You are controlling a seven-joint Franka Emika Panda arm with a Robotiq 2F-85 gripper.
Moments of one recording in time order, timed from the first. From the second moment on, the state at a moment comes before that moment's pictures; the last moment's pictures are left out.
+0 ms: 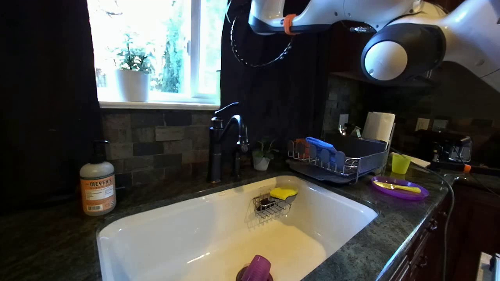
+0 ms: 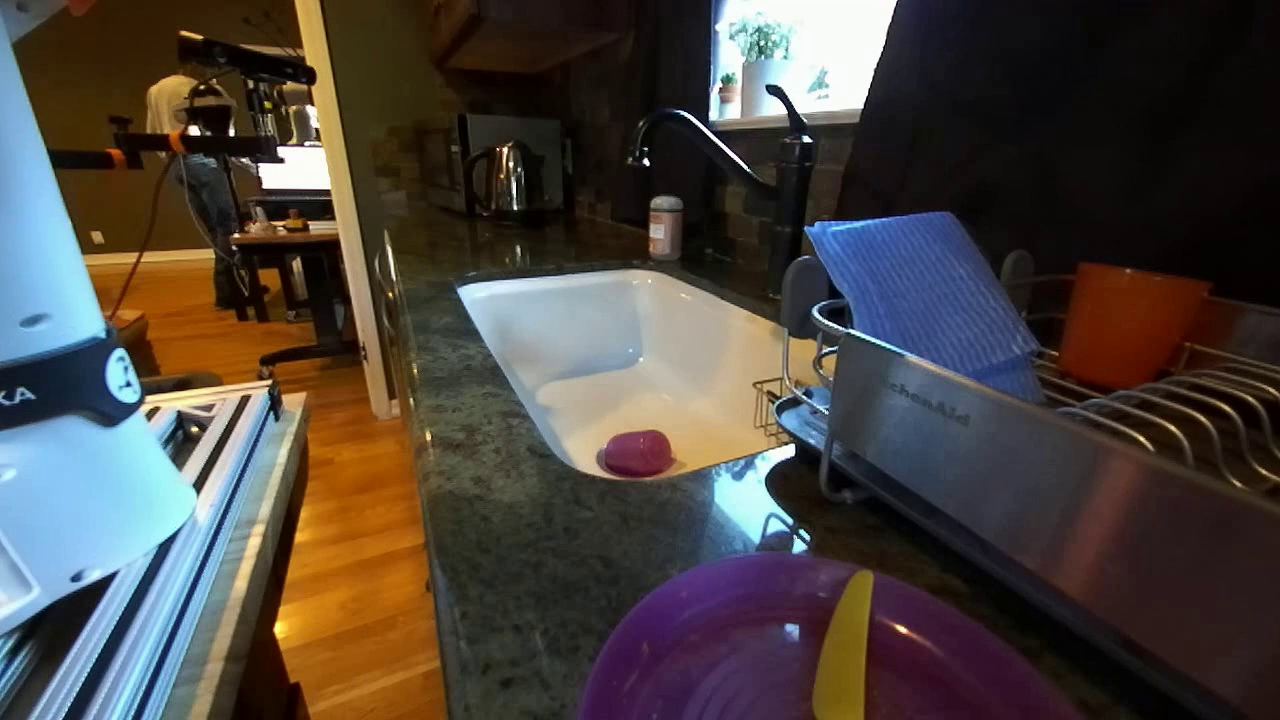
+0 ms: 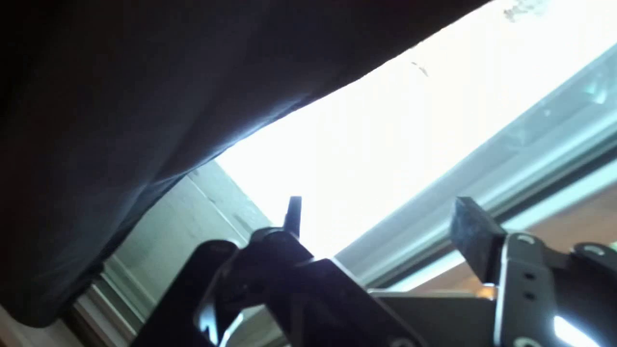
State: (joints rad) arm 0.40 0.87 -0.64 -0.42 -1.34 2.70 1.03
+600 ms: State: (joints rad) arm 0.42 0.89 -0.52 -0.41 -1.37 2.18 1.22
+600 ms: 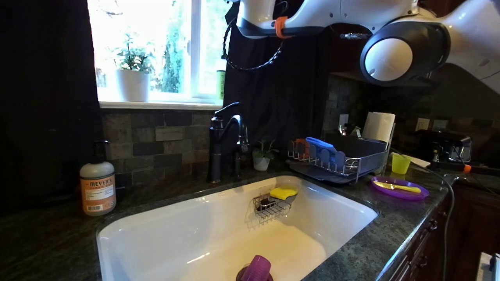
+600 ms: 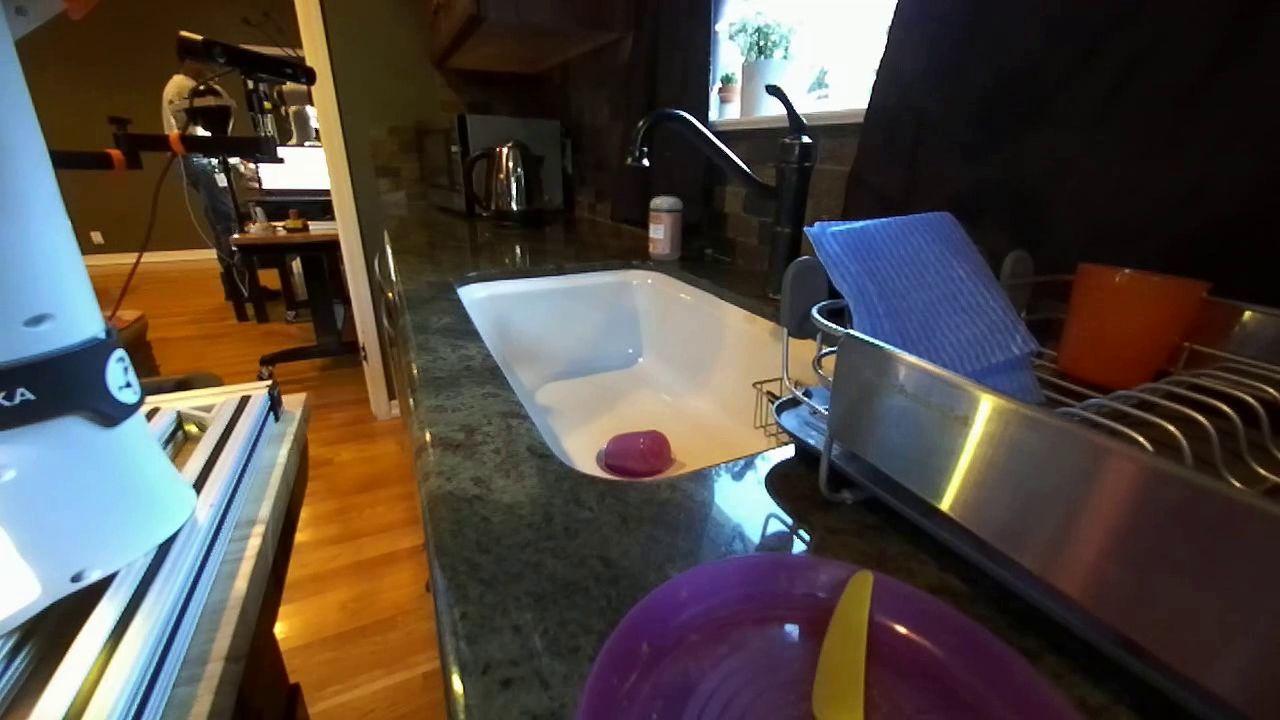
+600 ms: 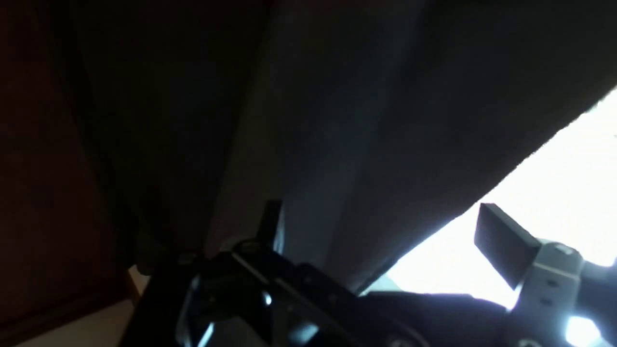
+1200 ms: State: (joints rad) arm 0.44 0.83 -0.40 -0.39 -1.46 2.57 1.34
